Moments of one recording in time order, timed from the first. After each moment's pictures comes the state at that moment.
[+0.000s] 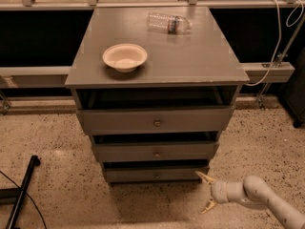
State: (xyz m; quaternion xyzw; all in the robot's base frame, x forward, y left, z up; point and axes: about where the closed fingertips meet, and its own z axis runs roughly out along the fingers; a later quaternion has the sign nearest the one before) arm 0.519 -0.219 0.267 -0.67 0.58 0.18 0.43
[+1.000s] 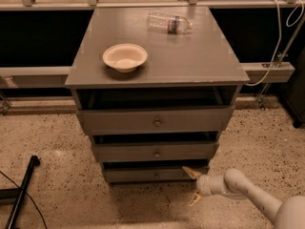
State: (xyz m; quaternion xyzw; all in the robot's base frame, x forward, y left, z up) arm 0.559 -0.171 0.235 -0.71 0.55 0.14 0.41
